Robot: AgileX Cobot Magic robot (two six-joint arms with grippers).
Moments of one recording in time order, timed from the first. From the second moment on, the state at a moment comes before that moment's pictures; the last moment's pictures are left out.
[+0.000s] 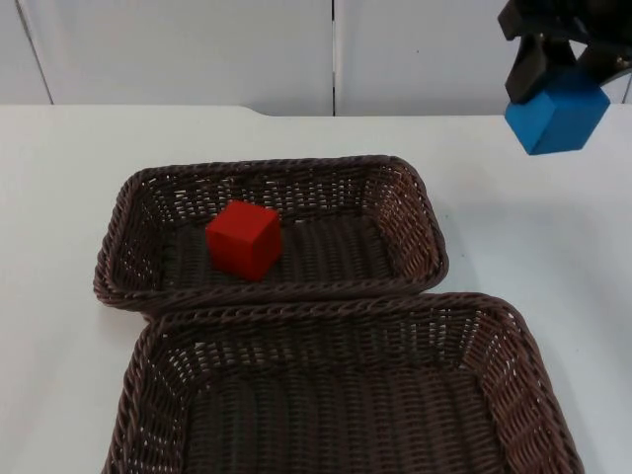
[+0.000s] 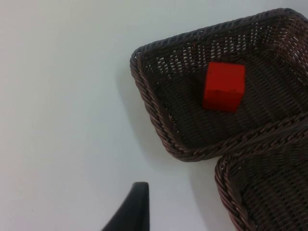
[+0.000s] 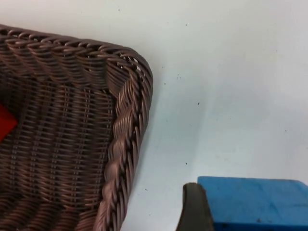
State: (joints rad) right arm 0.33 1.87 -1.51 0.13 0.79 -0.07; left arm -0.39 0.69 -0.59 0.11 0.67 -0.21
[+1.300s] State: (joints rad) right arm 0.87 1.87 -1.51 0.02 0.85 -0.14; left arm -0.39 0.69 -0.59 0.11 0.67 -0.21
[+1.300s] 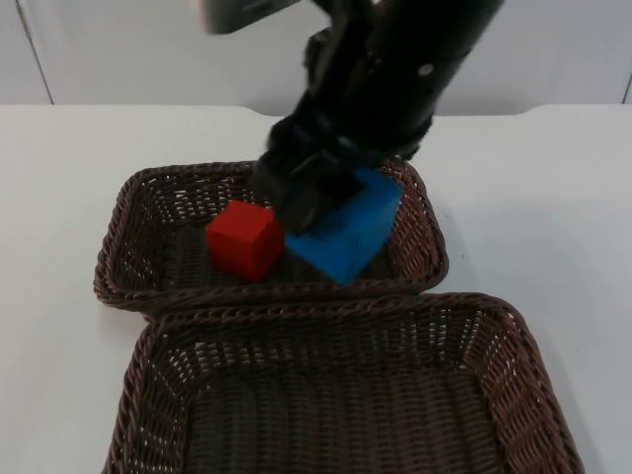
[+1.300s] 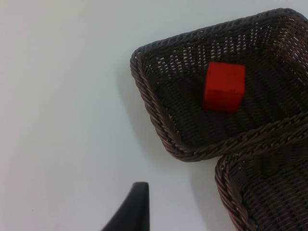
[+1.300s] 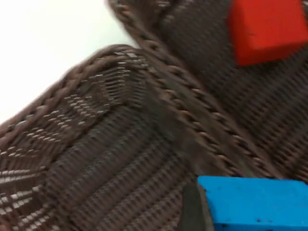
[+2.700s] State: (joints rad) right arm 0.99 1.87 -1.06 0.00 0.39 -0.15; left arm -0.39 0.69 -0.59 0.11 0.67 -0.21
